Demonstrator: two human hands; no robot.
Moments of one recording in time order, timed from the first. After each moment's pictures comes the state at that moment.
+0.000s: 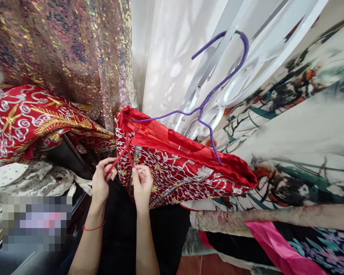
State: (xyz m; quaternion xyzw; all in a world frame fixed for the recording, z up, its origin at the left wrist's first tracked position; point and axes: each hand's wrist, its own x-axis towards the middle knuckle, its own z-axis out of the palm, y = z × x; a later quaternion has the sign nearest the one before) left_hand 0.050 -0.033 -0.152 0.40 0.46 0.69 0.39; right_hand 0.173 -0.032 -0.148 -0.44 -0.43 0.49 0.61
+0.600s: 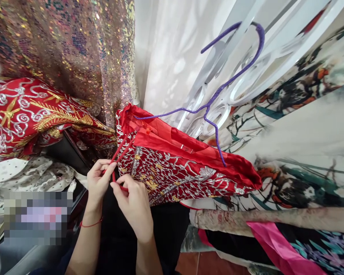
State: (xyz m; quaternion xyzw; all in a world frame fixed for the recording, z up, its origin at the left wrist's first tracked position) left_hand 0.040 -0.032 -0.160 0.42 0.52 0.68 0.31; right_hand 0.177 -0.065 -0.107 -0.49 -0.69 0.35 0.41
